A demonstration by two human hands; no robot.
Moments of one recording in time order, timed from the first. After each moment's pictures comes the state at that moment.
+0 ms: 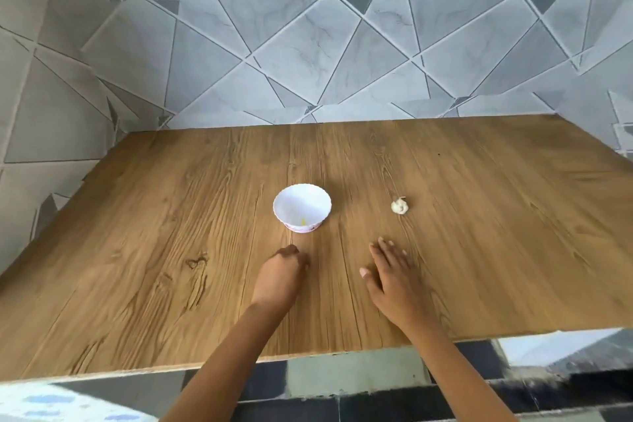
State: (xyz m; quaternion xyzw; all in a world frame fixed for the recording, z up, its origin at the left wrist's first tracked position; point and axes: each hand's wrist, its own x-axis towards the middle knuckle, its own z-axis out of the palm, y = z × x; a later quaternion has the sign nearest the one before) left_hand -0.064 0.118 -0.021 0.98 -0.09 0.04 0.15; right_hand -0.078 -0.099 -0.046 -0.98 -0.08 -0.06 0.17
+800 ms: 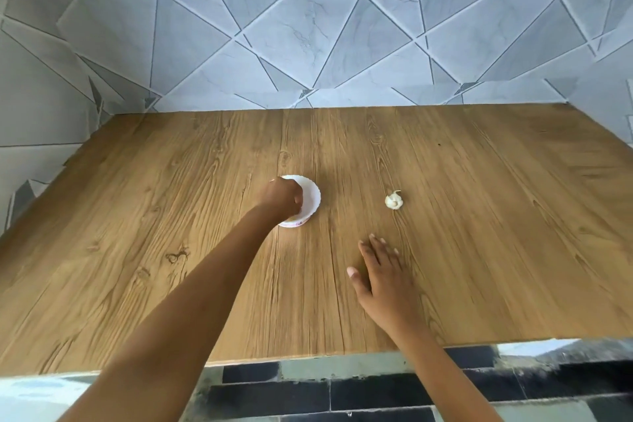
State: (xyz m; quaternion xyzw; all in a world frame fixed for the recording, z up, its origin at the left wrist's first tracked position) left_hand 0.058 0.098 0.032 0.99 -0.03 -0.08 0.06; right_hand -0.078 -0.100 -0.047 -0.98 -0.07 -0.04 0.15
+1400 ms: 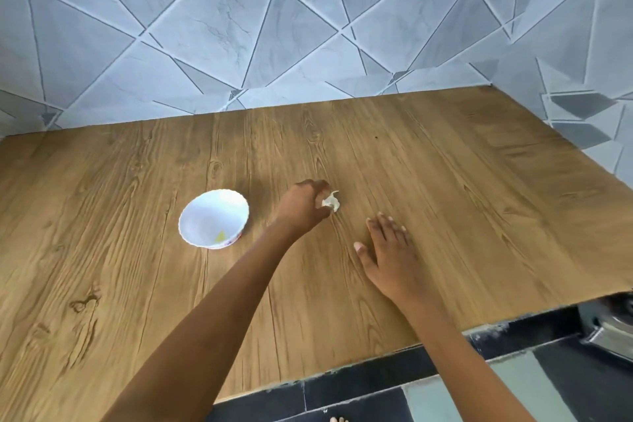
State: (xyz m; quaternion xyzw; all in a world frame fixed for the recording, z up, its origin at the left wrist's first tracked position) left_hand 0.064 -0.039 0.020 0.94 -0.19 -0.02 0.27; right_hand -0.040 -0.205 -0.035 -0.99 0.03 -0.03 0.10
